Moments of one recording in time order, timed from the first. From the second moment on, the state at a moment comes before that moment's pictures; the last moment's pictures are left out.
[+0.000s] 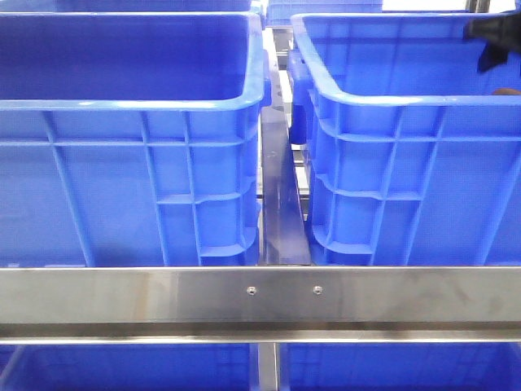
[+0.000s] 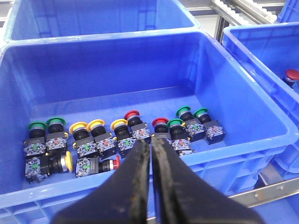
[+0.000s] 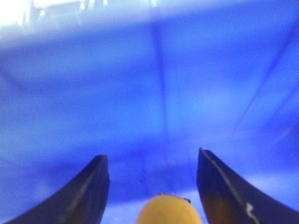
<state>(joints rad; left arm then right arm) -0.17 0.34 -0.66 -0.19 0.61 0.14 -0.08 1.80 -1.26 1.66 -0.04 -1.51</state>
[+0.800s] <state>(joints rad) -0.17 0.34 -0.66 -0.19 0.61 0.14 -0.08 0.93 -0.71 1.65 0.11 -1.51</state>
